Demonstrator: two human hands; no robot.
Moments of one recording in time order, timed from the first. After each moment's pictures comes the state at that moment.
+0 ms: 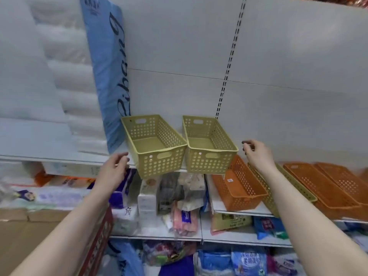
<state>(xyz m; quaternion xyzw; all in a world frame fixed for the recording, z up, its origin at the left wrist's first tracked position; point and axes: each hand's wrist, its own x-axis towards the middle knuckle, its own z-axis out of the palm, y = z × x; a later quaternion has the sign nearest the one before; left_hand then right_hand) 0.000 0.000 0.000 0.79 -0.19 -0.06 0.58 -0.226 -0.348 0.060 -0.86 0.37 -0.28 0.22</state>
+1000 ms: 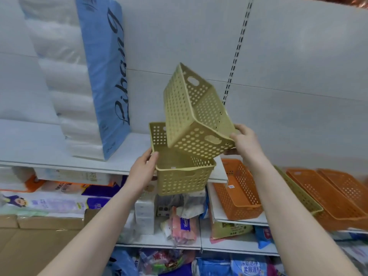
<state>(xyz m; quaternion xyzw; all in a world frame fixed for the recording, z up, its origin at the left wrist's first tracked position) -0.023 -0.072 0.022 0.75 -0.26 -0.13 0.60 -0.171 -0.285 0.120 -0.73 0.32 -0.30 0.52</state>
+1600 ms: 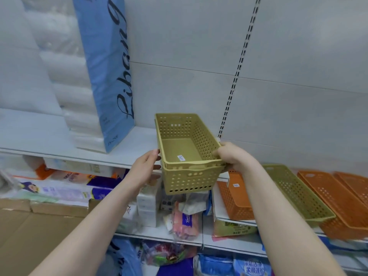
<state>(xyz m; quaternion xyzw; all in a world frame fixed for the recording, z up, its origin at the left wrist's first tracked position) -0.032 -0.078 0.018 0.74 -0.21 -0.21 0.60 -0.144 -0.302 0.089 -0.81 0.37 0.00 0.45</state>
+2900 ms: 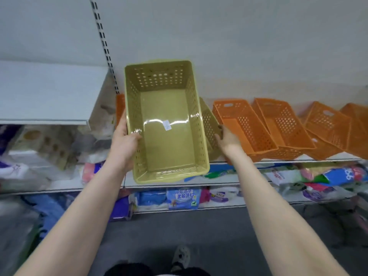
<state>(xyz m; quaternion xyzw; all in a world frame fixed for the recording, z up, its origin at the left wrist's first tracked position) -0.267 -0.379 -0.044 0.66 -0.12 -0.26 0.69 -0.424 -0.616 -0.087 -0.83 0.48 -0.06 0.29</state>
